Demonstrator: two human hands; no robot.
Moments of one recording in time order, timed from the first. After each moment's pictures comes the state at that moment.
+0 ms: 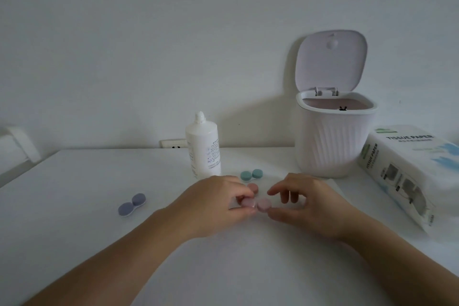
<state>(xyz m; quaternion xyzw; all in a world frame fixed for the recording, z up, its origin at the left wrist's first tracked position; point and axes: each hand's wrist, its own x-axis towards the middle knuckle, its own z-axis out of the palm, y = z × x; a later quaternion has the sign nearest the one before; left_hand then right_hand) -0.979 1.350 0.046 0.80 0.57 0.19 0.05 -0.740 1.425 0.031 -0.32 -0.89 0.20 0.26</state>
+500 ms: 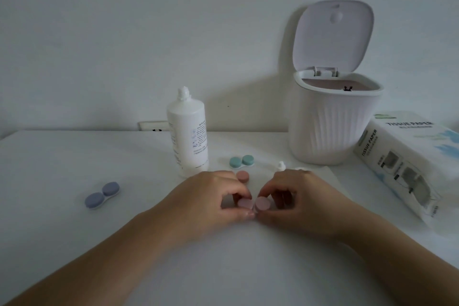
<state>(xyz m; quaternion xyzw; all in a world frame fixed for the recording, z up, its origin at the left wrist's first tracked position) -0.977 1.357 0.023 0.80 0.54 0.24 0.15 -0.749 1.422 0.027 -0.30 -0.91 0.17 0.23</state>
